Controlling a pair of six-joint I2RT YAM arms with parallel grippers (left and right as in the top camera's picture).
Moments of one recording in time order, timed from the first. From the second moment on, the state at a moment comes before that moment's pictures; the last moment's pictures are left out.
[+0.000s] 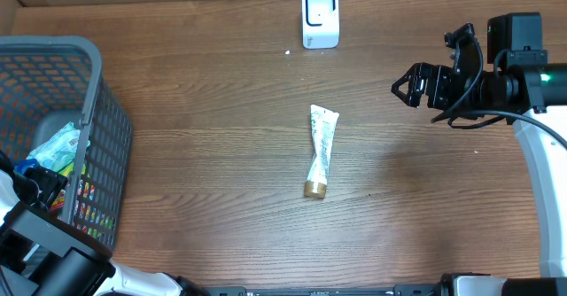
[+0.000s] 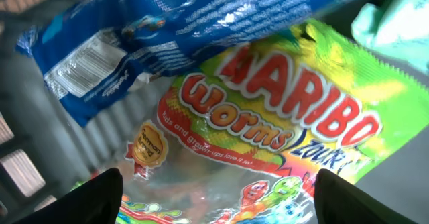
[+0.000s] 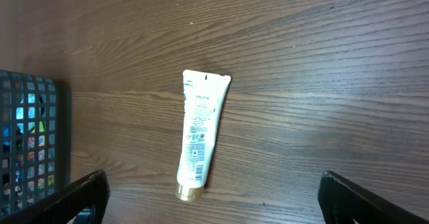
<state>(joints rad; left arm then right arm) 0.95 1.82 1.37 -0.98 -0.11 -0.23 0.00 1.50 1.54 -1.15 -0.49 0.17</state>
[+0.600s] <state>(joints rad) 0.95 1.78 1.14 -0.78 -0.25 -0.05 0.00 1.50 1.54 -1.15 -0.47 0.17</state>
